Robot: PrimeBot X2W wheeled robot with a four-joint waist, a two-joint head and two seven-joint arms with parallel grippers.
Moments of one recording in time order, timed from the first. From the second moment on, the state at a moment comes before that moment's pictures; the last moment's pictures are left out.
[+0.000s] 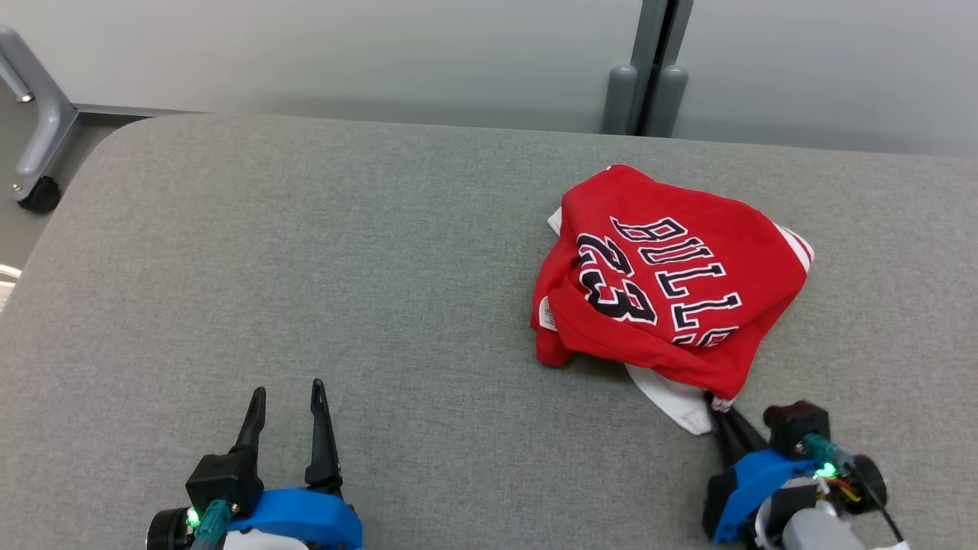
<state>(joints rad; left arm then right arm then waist) -0.05 0.05 -0.15 0.35 -0.25 0.07 -0.26 -0.32 -0.05 0.06 0.81 0.05 0.13 -0.27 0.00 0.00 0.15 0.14</state>
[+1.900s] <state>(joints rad) -0.11 0.05 -0.28 0.37 -0.31 0.05 -0.26 -0.67 -0.38 0.20 1.01 -0.31 0.13 -0.24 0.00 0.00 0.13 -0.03</state>
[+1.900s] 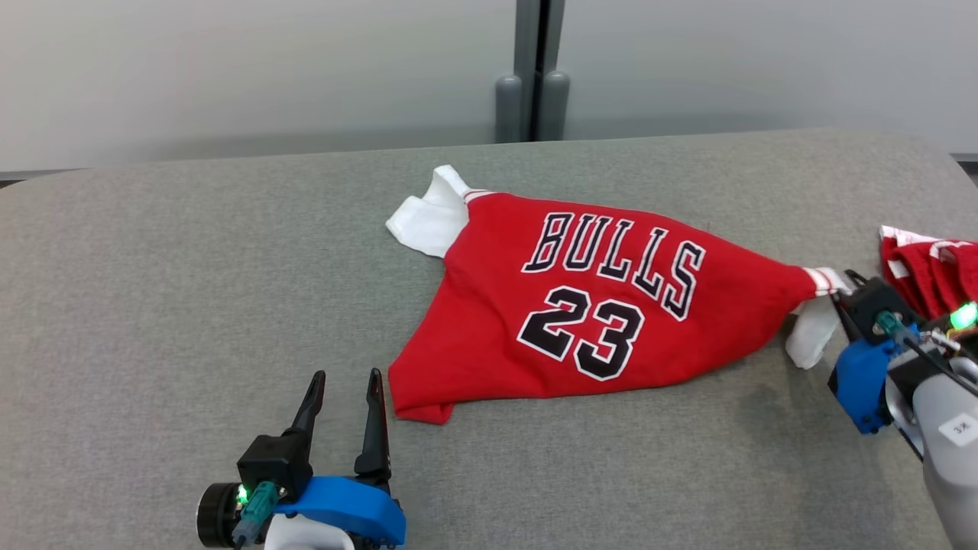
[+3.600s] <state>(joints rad) -0.25 0.05 -0.36 0.10 -0.15 -0.05 -0.26 -0.30 -0.12 -0.04 0.67 -0.20 0.13 -0.26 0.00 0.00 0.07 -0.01</state>
